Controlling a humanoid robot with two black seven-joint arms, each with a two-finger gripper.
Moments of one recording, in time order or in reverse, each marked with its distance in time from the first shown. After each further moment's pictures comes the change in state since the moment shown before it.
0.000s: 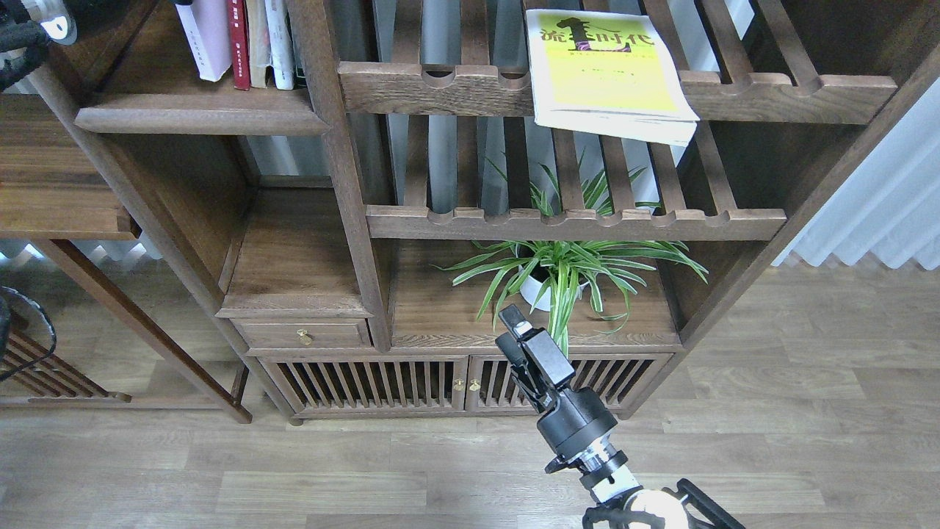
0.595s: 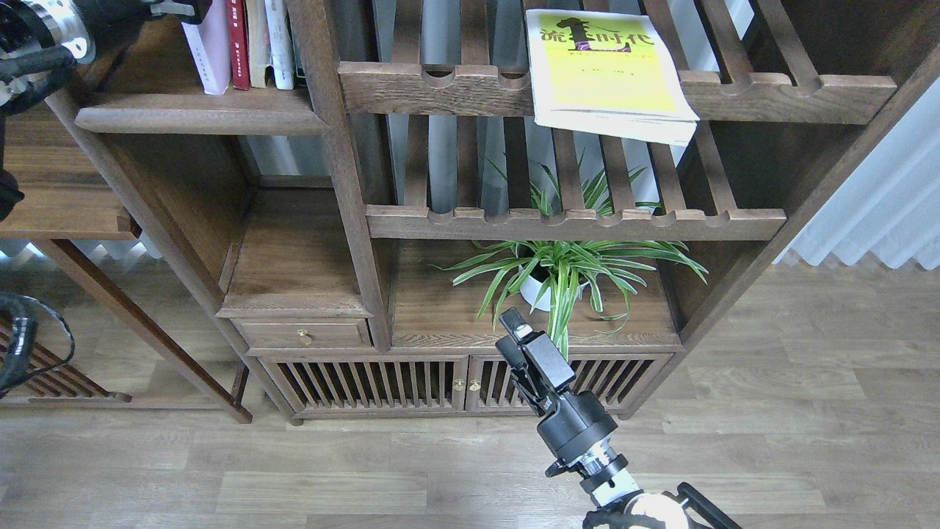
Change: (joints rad) left arm -0.007 -0.077 -0.056 0.099 0.072 0.000 -0.077; right arm -0.008 0.000 -0.002 0.001 0.000 0.000 0.000
